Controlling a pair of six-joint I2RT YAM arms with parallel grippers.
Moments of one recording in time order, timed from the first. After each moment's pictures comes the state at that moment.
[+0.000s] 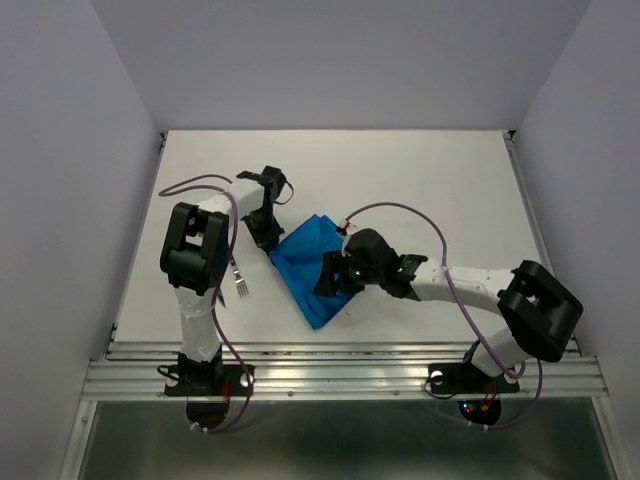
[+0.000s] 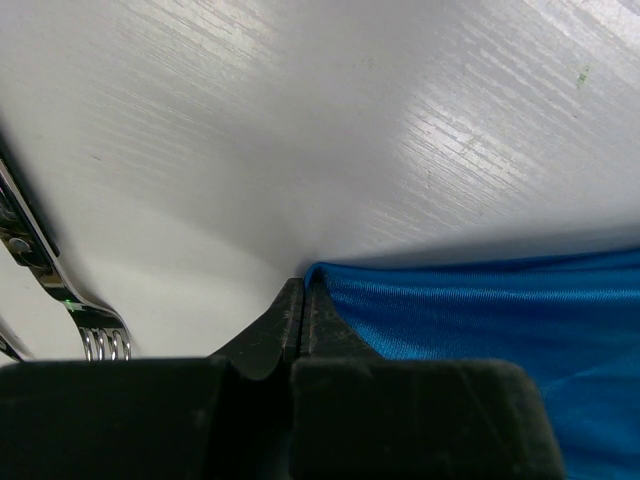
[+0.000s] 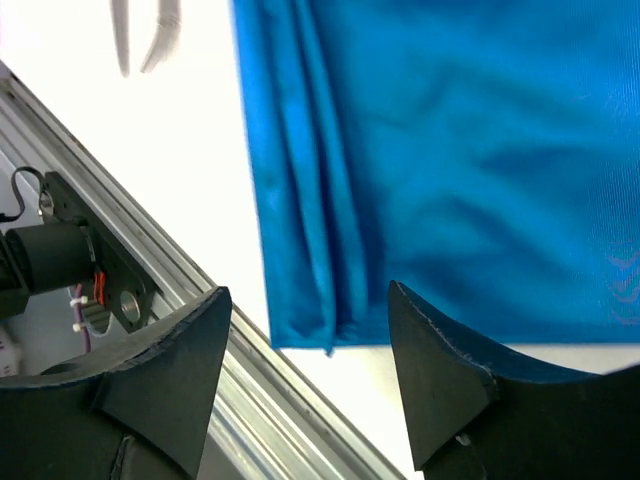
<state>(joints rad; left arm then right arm) -0.35 2.00 1.44 -0.97 -0.12 -0.83 0.88 1.51 0.78 0.03 -0.23 0.71</state>
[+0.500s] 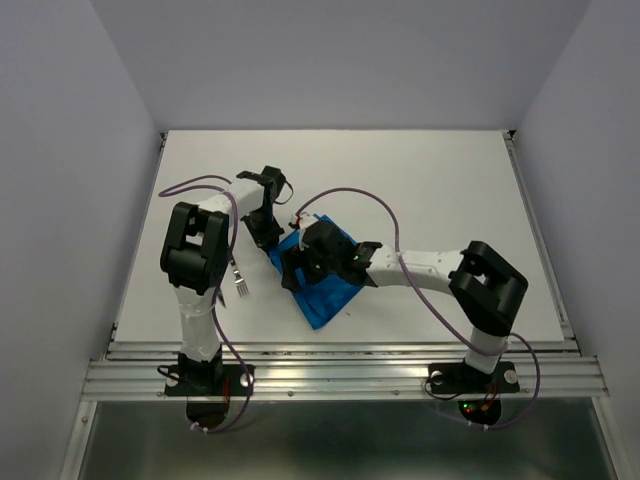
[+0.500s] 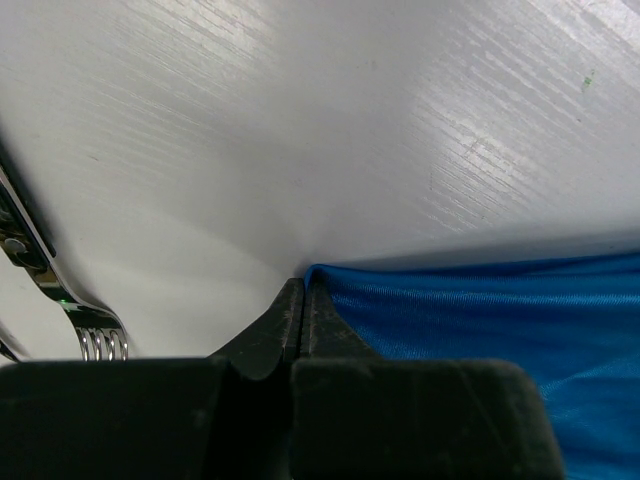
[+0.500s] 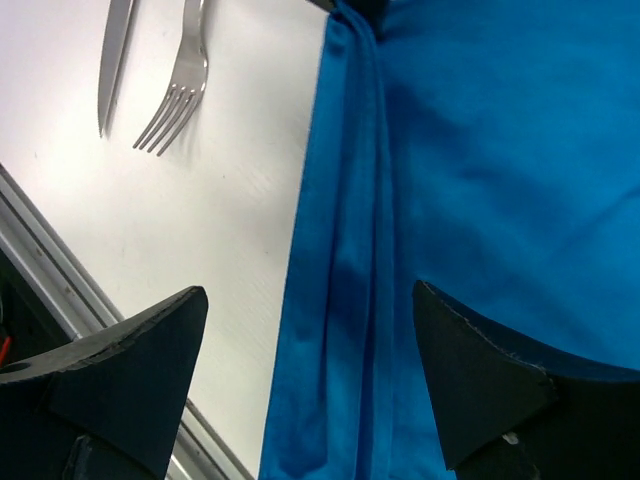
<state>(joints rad) -0.35 2.01 1.44 -0.97 -0.11 -0.83 0.98 1.77 1.14 -0.05 -0.06 0.45</state>
